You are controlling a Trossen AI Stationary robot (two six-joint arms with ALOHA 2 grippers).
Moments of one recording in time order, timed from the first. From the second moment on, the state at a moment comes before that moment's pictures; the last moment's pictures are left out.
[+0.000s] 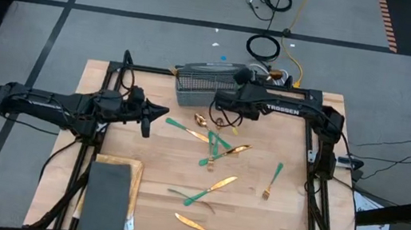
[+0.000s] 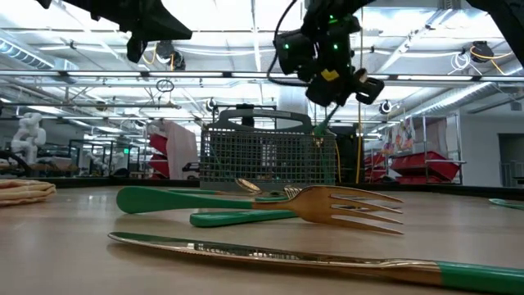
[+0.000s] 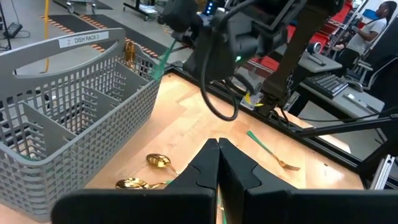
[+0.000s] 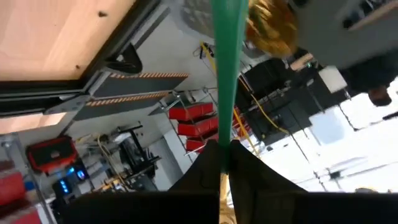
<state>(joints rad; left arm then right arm) 0.01 0.80 0.63 -0.06 -0.30 -0.41 -0.29 1.94 1.63 -1.40 1.15 -0.82</state>
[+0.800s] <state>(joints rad) 0.01 0.80 0.63 -0.07 -0.28 -0.44 -0.38 1.94 1.69 -1.18 1.11 -1.03</state>
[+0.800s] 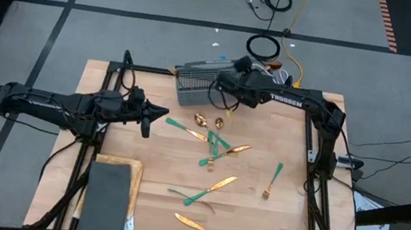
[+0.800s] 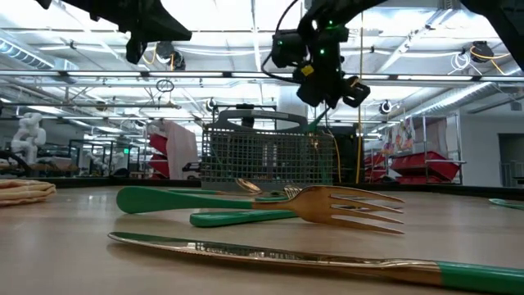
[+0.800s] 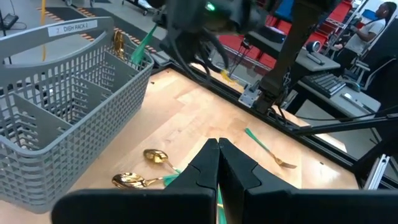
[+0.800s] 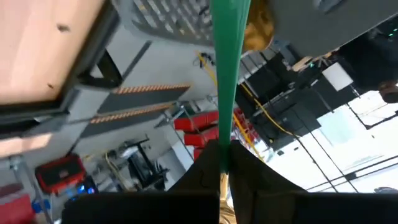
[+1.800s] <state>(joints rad) 0.01 0.80 0.63 -0.12 -0.29 -0.45 -0.43 2.02 1.69 -1.12 1.09 -1.24</state>
